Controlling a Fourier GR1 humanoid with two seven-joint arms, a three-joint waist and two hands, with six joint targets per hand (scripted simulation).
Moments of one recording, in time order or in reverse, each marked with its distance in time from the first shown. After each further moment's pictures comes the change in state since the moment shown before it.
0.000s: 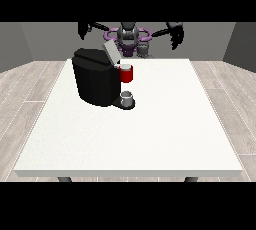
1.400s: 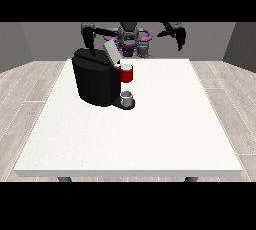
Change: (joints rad) left arm 0.305 -0.048 -0.237 -0.558 0.265 0.007 0.195; right arm -0.308 -0.081 -0.136 0.238 -0.131 0.057 0.107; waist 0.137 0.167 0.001
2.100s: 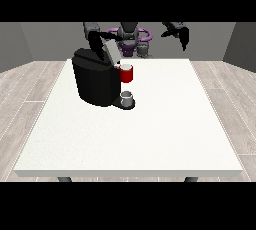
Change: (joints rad) left arm 0.076 0.055 -0.002 -0.198 0.068 0.009 0.060; right arm -0.141 0.002 0.049 0.072 0.026 0.022 -0.027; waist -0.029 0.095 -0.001
